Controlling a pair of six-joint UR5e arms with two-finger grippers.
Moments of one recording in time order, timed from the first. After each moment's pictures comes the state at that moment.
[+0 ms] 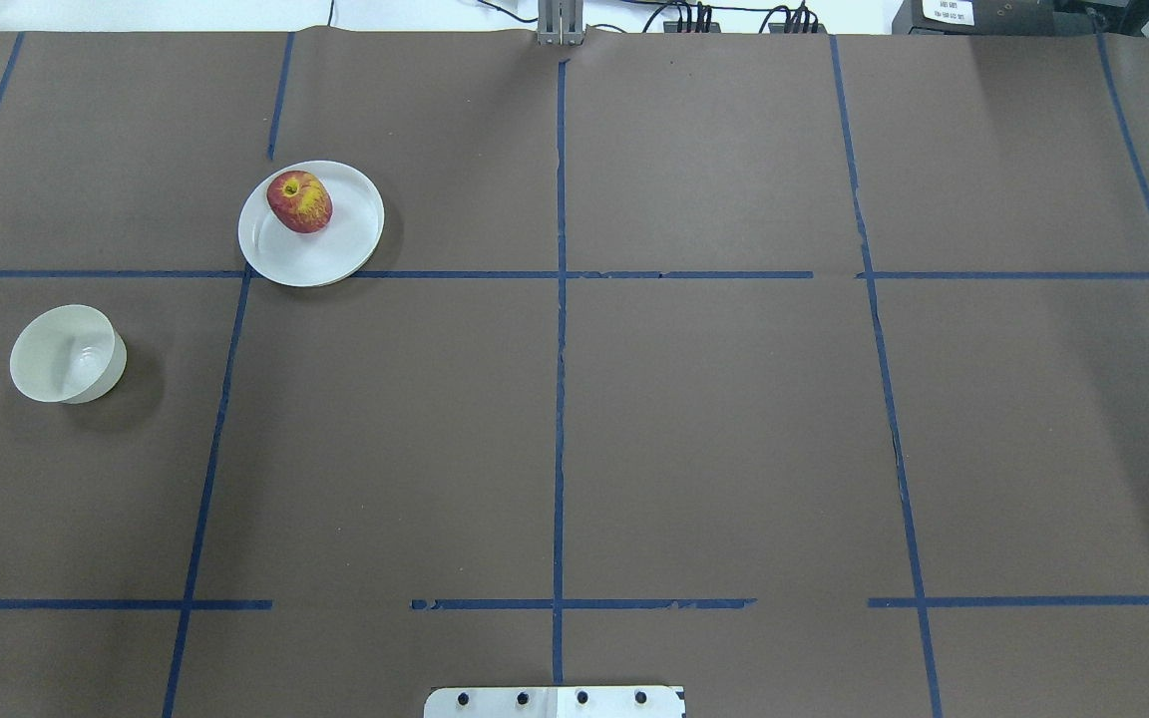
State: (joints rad) left arm -1.58 -1.40 -1.82 -1.42 -2.30 0.23; right arm 1.54 -1.68 1.76 -1.72 2.31 -0.02
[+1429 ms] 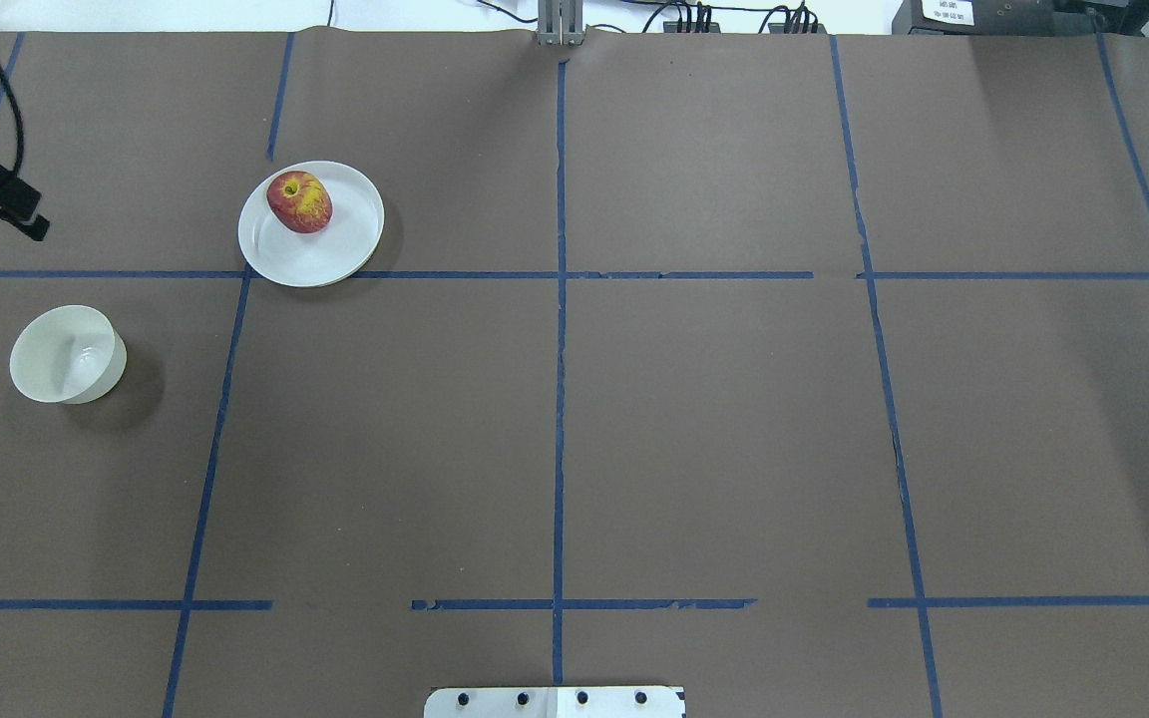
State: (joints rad) left arm -1.15 -1.86 -1.87 -1.38 -2.29 -0.42; right arm 1.54 -1.68 1.76 -1.72 2.31 -0.02
